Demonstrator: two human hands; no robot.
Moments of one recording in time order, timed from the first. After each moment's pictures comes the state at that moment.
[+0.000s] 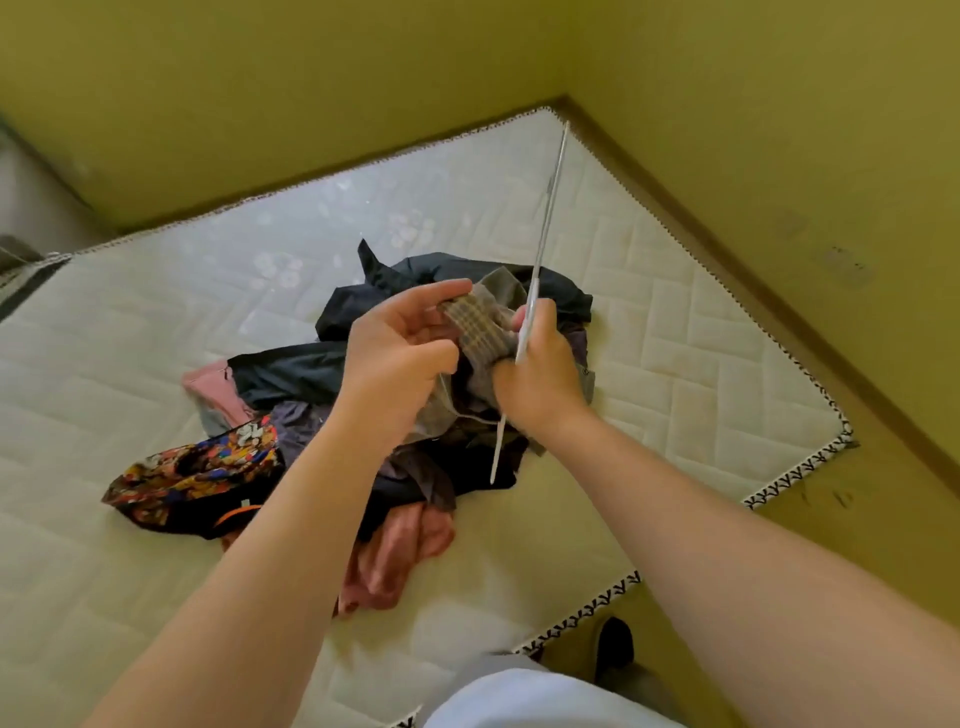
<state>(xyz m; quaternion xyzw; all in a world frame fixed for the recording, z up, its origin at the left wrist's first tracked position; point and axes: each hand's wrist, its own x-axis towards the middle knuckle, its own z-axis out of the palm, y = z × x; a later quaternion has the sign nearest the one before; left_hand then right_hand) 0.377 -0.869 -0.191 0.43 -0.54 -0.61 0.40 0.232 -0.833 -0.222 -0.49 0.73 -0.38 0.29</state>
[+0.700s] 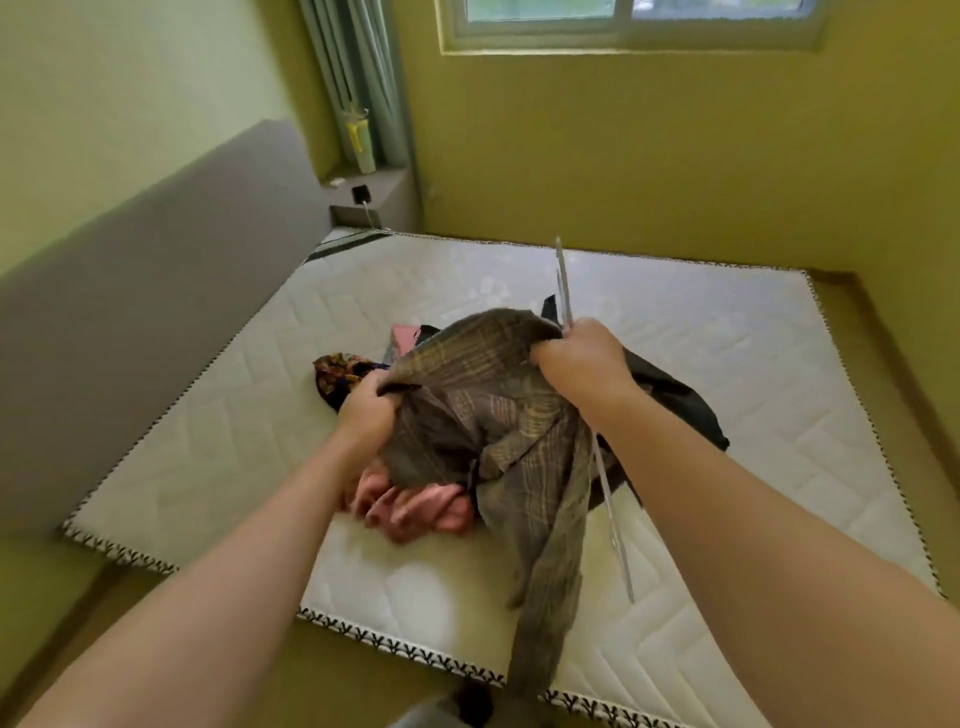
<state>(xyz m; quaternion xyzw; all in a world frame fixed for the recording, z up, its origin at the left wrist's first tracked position) 0.385 -0.718 -0.221 0.73 -0.35 -0.35 0.47 0.153 -0.802 -0.130 -0.65 0.58 -0.25 0.42</state>
